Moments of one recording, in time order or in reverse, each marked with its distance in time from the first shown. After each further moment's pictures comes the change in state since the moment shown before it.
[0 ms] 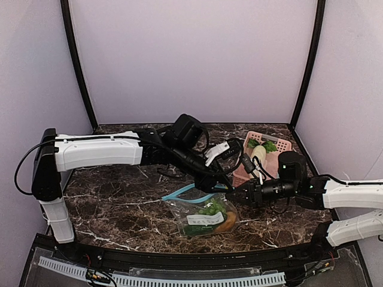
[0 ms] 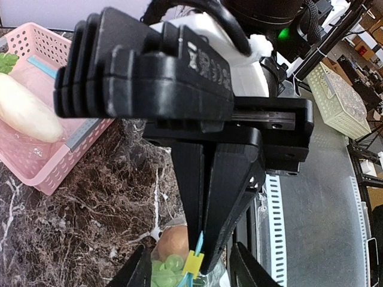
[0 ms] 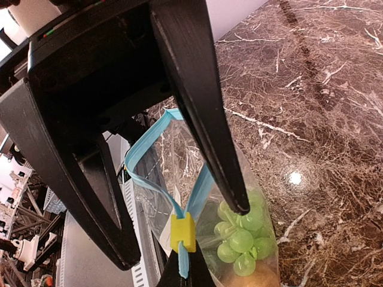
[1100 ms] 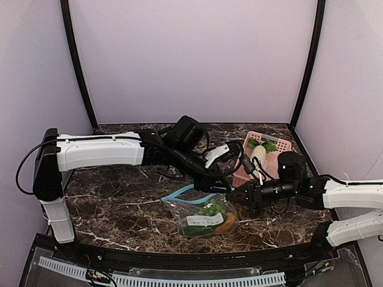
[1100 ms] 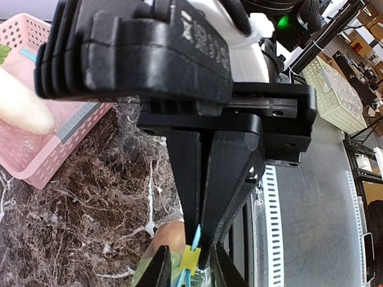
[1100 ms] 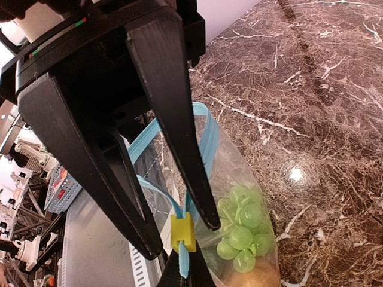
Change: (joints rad) left arm 0.000 0.013 0.000 -0.023 0.027 0.006; right arm 0.000 0.000 0.000 -0.012 0.001 0.006
